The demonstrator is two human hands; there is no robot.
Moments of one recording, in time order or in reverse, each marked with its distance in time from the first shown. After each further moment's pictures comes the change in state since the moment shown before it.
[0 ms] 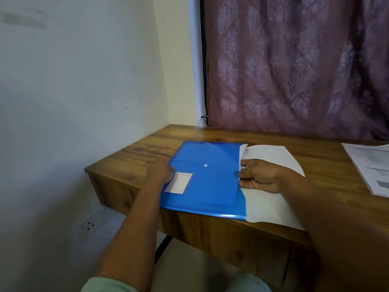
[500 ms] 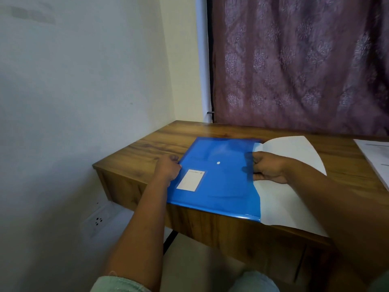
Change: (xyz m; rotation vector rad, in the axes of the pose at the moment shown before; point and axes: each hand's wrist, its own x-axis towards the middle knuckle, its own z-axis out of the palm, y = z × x) left_hand 0.014 -0.011 0.014 -0.564 -0.022 -0.057; right_hand 0.015 -0.005 -0.002 -0.257 0.076 -0.047
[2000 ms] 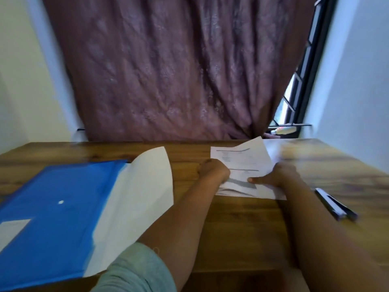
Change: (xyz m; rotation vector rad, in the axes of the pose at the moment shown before) left_hand -0.178 0.241 0.394 0.496 -0.509 0.415; right_hand -0.193 0.105 -0.311 -0.793 1.015 0.547
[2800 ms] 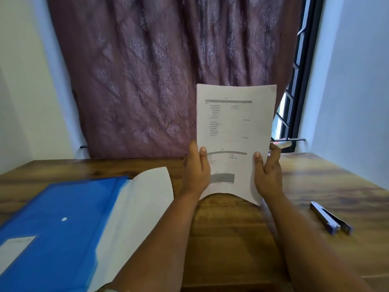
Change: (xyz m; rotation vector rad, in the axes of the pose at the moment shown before) left_hand -0.048 -0.019 -0.056 -0.621 0.575 0.638; right_hand -0.063 -0.042 -0.018 0.939 0.514 -0.521
